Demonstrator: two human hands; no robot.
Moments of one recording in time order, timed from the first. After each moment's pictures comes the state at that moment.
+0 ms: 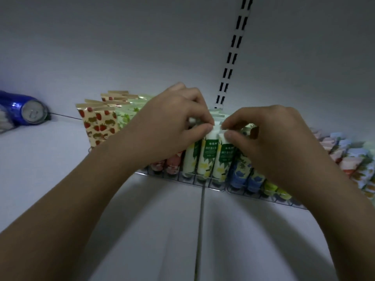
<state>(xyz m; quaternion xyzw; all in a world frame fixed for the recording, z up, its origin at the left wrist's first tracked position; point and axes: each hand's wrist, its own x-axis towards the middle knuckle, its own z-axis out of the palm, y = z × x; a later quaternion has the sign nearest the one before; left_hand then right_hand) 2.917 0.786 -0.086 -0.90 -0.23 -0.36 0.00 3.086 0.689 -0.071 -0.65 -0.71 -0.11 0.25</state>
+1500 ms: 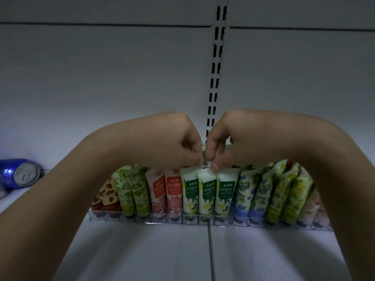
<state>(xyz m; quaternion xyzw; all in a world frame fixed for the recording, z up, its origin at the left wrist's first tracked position) 2.923 0.813 -0.012 -0.96 -0.24 -0.08 -0.11 3.086 0.731 0.000 -0.66 -0.75 0.07 0.06</state>
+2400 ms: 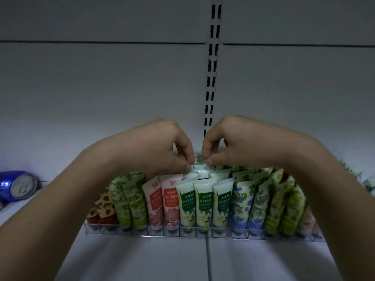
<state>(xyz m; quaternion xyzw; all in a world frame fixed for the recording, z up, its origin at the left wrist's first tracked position) 2.920 0.834 -0.016 -0.96 -0.24 -0.11 -0.09 3.098 0.743 -0.005 -0.64 -0.76 0.04 0.13</state>
